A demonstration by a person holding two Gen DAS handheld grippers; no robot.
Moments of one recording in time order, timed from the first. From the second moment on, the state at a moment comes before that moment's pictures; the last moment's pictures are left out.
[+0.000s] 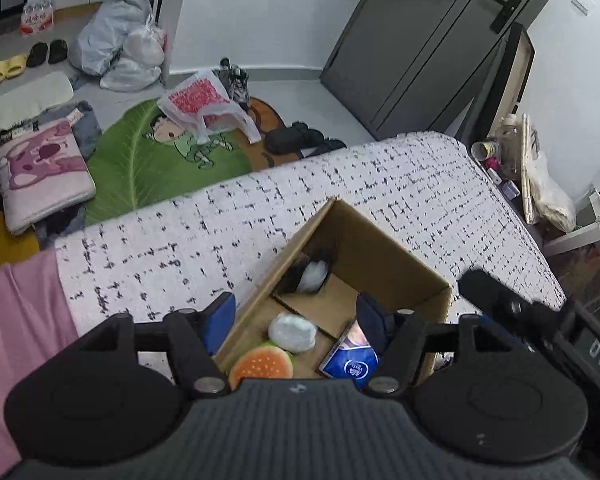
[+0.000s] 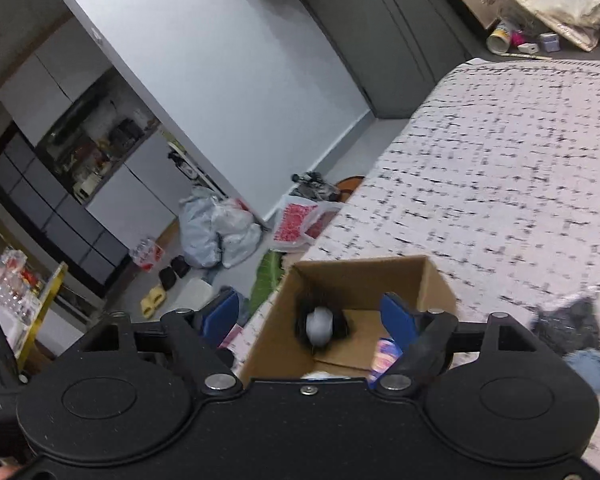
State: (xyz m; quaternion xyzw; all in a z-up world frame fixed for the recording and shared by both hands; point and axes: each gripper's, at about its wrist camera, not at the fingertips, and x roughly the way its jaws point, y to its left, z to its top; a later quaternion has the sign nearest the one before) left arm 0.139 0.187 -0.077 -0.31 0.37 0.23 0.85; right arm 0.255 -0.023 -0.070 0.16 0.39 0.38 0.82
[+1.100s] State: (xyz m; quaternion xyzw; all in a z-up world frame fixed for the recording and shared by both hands) left arm 0.160 0.046 -0.025 -0.20 0.37 0.14 0.89; right arm 0.257 -0.206 -0.060 0.16 0.40 0.24 0.87
